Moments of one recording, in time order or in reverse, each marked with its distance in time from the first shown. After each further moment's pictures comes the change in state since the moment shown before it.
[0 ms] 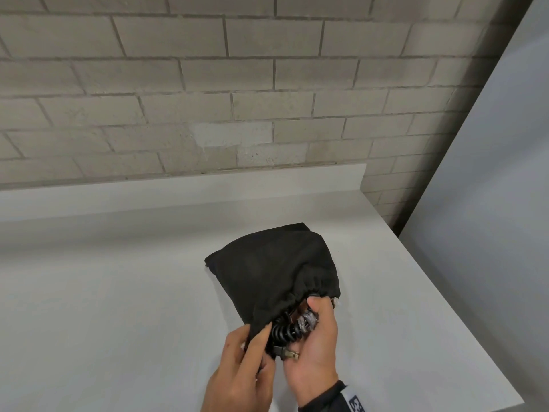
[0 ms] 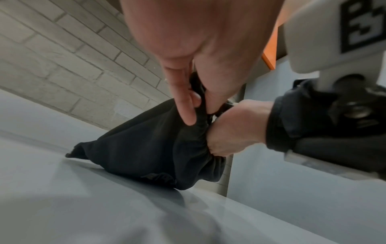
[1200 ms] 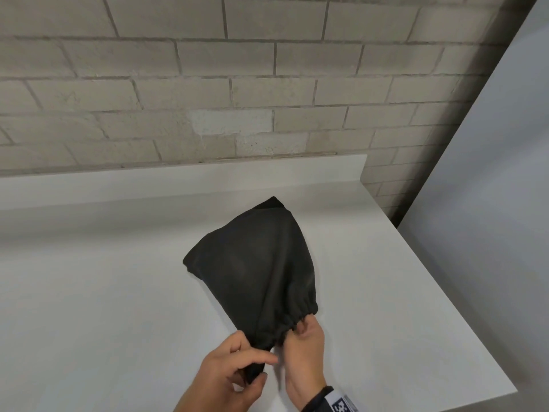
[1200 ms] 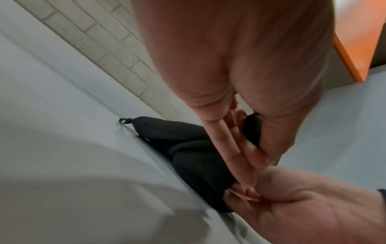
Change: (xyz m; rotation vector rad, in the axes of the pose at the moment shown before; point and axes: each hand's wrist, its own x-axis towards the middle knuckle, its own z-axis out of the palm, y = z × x) left_hand -0.004 -0.043 -0.015 -0.334 -0.485 -0.142; right_hand 0.011 0.032 -0.042 -0.721 0.151 -0.207
